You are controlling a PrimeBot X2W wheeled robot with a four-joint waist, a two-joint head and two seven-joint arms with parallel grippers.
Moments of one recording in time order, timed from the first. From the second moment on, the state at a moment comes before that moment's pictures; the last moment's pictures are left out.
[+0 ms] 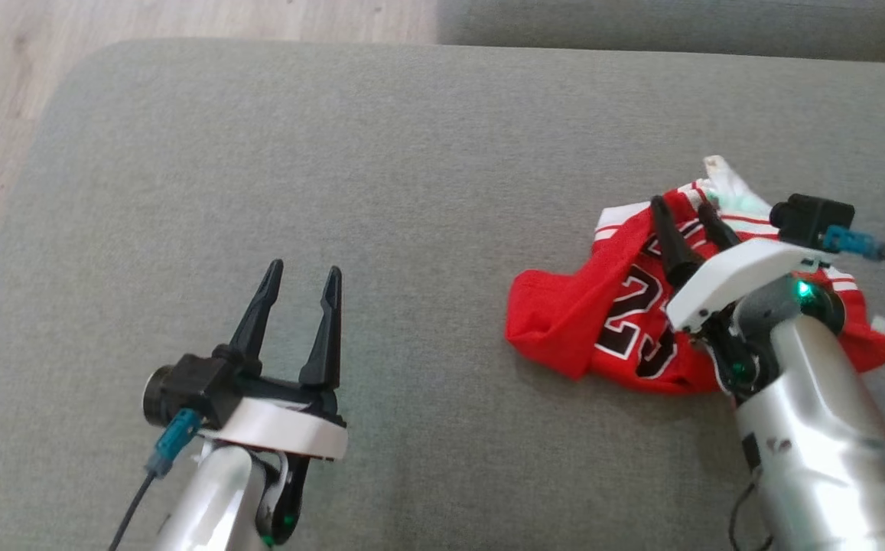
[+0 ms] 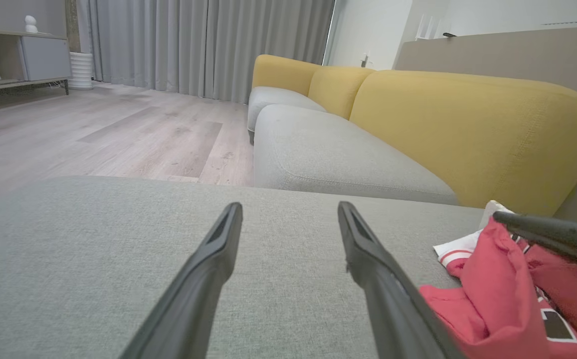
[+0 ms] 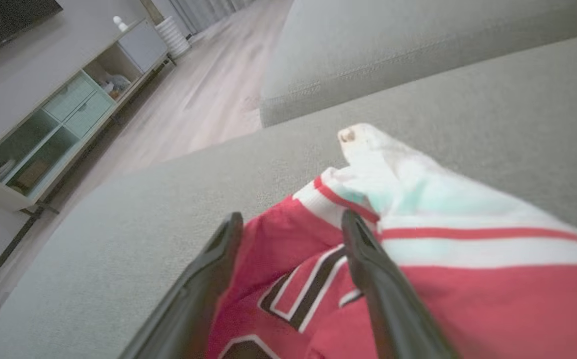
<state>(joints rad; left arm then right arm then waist) -0.23 0.08 -0.33 0.31 -0.33 -0.08 -0.26 -0.50 -0.05 0.05 0.64 0.43 0.13 0.13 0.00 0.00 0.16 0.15</state>
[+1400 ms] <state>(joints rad) -0.26 0.05 -0.31 0.31 -0.31 -0.11 -0.26 -0.99 -0.07 0.31 1.10 0.42 0.13 -0.23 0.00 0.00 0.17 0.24</state>
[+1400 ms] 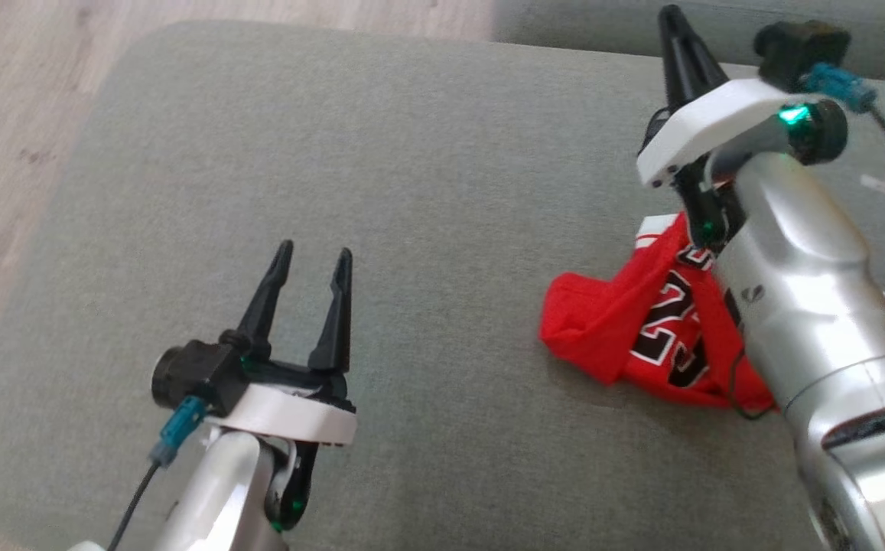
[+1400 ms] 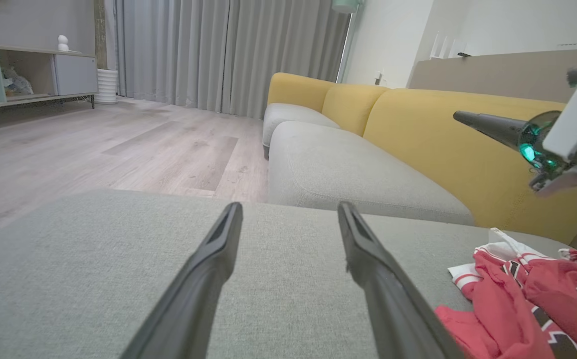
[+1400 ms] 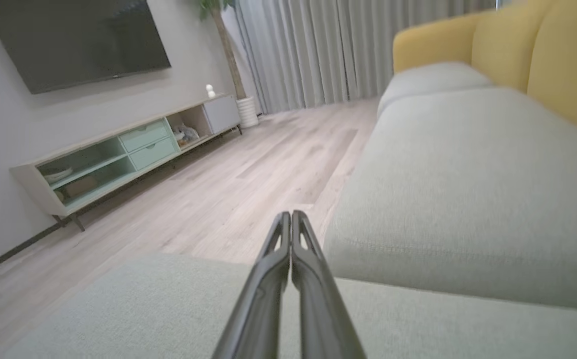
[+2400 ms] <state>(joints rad) -0.18 0.05 -0.27 0.26 -0.29 -0.11 -0.26 -0.15 -0.05 -0.02 0.21 0.07 0.13 -0.08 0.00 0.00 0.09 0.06</state>
